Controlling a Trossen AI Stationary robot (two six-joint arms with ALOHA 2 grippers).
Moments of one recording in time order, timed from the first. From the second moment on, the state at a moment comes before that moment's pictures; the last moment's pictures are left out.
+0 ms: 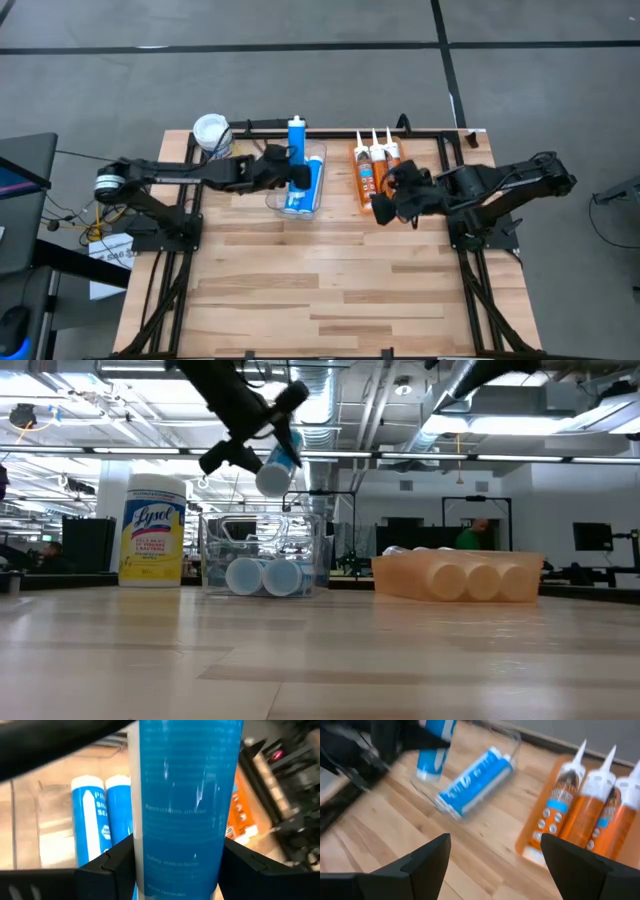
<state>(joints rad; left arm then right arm) 0.17 1.42 1.06 -0.32 -0.41 -1.00 0.26 1.29 1.40 -1.09 0.58 1.01</state>
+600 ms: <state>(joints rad) 0.25 1.79 1.39 -0.82 -0.31 -1.08 0.35 1.32 1.35 -1.13 0.63 1.13</state>
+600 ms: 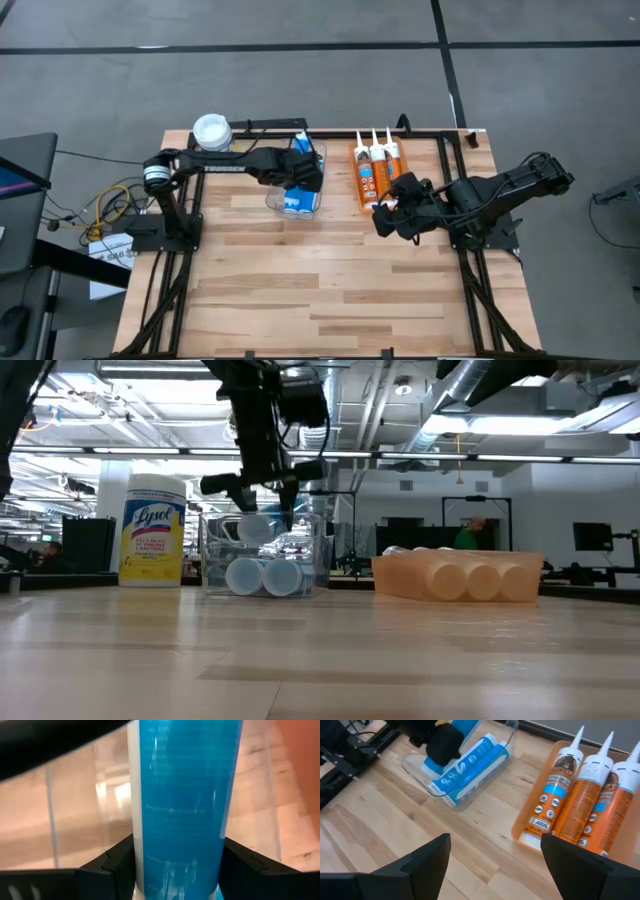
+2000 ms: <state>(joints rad) 0.26 1.70 1.39 -0.81 -0.17 -0.95 0.35 1.28 1.35 -1.20 0.63 1.07</state>
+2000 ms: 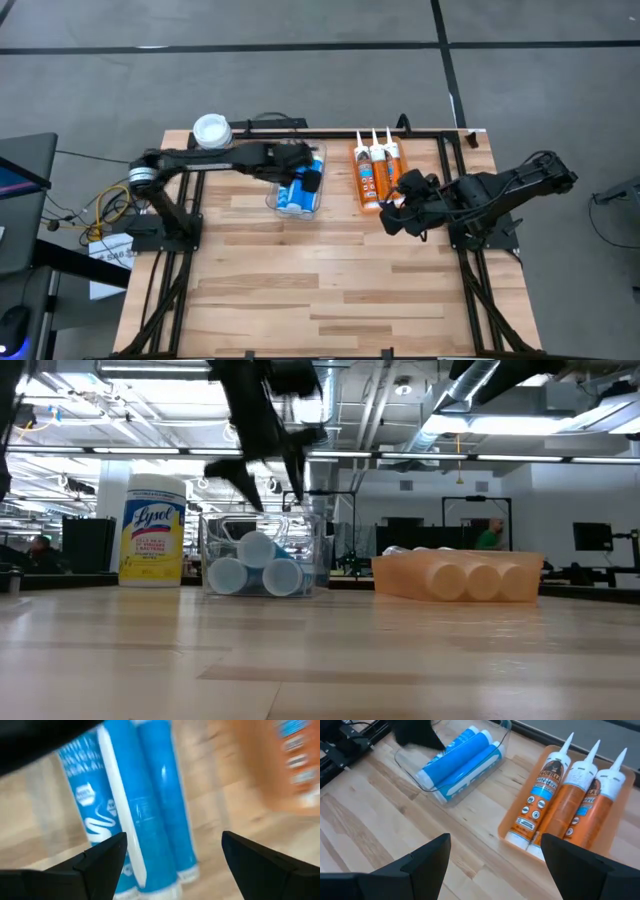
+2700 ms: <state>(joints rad) -0.21 1.10 1.38 -0.91 -0.75 -0.70 0.49 0.99 1.34 -1.22 0.55 0.65</state>
